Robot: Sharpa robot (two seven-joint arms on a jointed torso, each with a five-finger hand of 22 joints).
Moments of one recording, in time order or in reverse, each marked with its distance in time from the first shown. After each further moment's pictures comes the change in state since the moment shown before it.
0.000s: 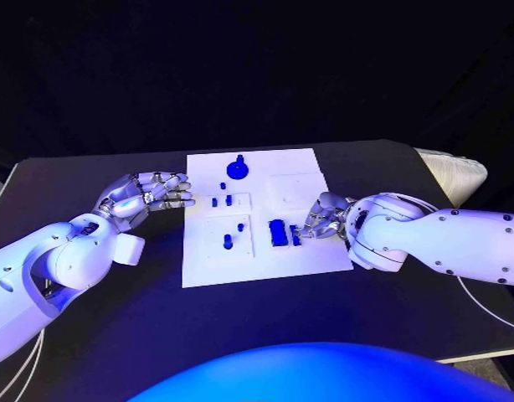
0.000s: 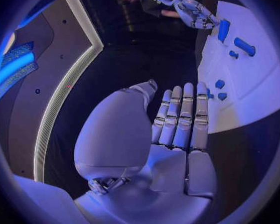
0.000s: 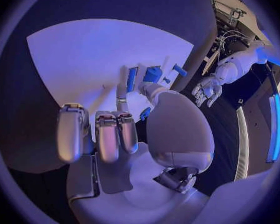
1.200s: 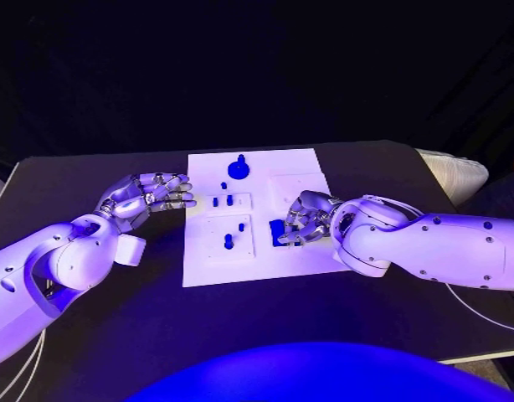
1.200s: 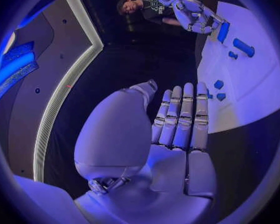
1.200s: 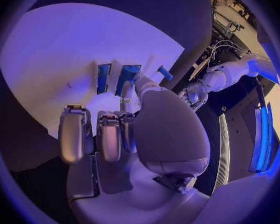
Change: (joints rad) left arm -0.003 0.001 0.000 0.001 0.000 0.002 -0.001; left_hand -0.005 0.005 0.000 0.000 0.000 0.000 0.000 0.000 -0.002 0.000 0.000 0.000 0.000 0.000 0.000 0.000 0.003 0.000 0.000 0.000 -0.007 0.000; right arm -0.018 0.067 0.004 -0.011 -0.118 -0.042 0.077; right_hand 0.273 0.038 -0.151 0.023 -0.370 0.031 -0.053 0.176 0.089 -0.002 -0.045 0.000 0.000 0.002 -0.038 0.000 0.000 0.000 0.000 -0.036 0.024 0.000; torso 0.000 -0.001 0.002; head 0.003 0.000
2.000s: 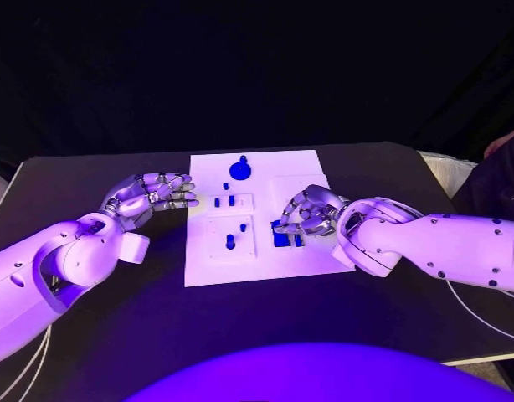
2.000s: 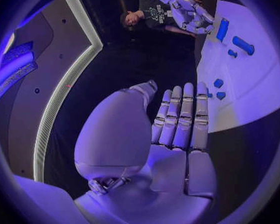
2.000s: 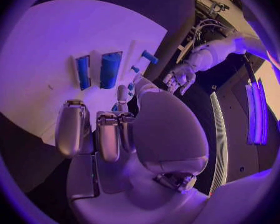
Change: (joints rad) left arm -0.002 0.015 0.000 -0.031 0.000 0.000 0.001; left_hand -0.001 0.001 0.000 0.000 0.000 0.000 0.000 0.000 0.000 0.000 0.000 0.000 0.000 0.000 0.000 -0.001 0.000 0.000 0.000 0.000 0.000 0.000; right arm -0.007 -0.016 0.001 -0.029 0.254 -0.103 0.256; right_hand -0.050 0.025 -0.052 0.019 0.034 -0.124 0.067 -0.090 -0.052 0.002 0.045 -0.005 0.000 -0.004 0.033 0.000 0.000 0.000 0.000 0.019 -0.103 0.000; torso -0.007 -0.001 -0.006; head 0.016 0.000
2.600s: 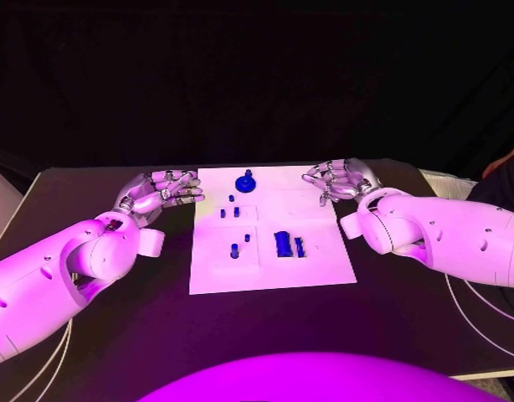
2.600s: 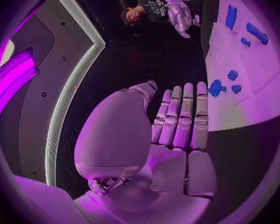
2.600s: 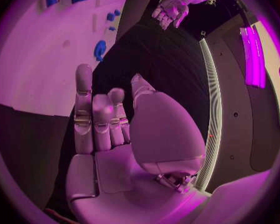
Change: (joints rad) left arm 0.000 0.045 0.001 -0.056 0.001 -0.115 0.082; left_hand 0.002 -0.002 0.003 -0.003 0.000 0.000 0.000 -0.001 -0.002 0.000 0.000 -0.001 0.000 -0.004 0.004 -0.014 0.006 0.000 0.004 -0.004 -0.003 0.000; right arm 0.007 0.088 0.024 -0.329 0.645 -0.099 0.527; right_hand 0.047 0.045 -0.083 -0.003 0.025 -0.083 0.048 -0.100 -0.055 -0.369 0.061 -0.810 -0.297 -0.148 0.054 -0.514 -0.373 0.125 -0.159 0.066 -0.987 -0.368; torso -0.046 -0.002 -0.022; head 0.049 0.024
